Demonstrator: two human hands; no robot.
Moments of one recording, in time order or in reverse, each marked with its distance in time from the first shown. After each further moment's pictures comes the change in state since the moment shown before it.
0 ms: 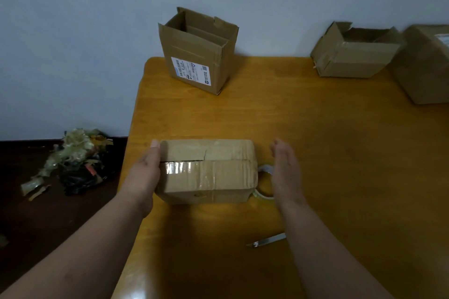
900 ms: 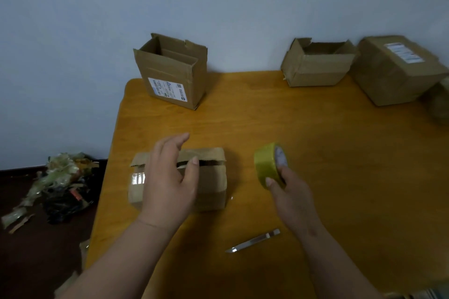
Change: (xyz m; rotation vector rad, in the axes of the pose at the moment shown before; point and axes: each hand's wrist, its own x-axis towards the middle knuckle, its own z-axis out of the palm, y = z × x) left_hand -0.085 0.010 0.068 0.476 0.095 1.033; right_hand -0.029 0.009 -0.090 -0.447 -0.030 -0.216
